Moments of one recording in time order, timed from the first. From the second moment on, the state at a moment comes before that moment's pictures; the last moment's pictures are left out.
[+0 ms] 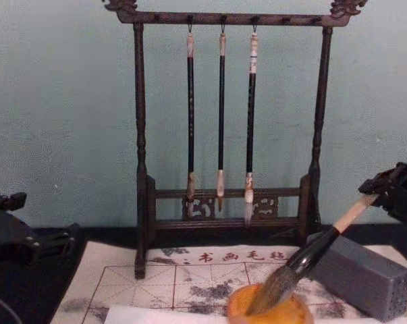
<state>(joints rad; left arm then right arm) -0.20 0.60 0.45 -1.41 -0.25 -0.12 0.03 0.32 0.39 -0.32 -1.40 1.38 0.26 -0.07</state>
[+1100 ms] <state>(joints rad) -0.20 0.60 0.45 -1.41 -0.25 -0.12 0.03 0.33 0.42 -0.38 -1.37 1.46 0.22 -0.09</state>
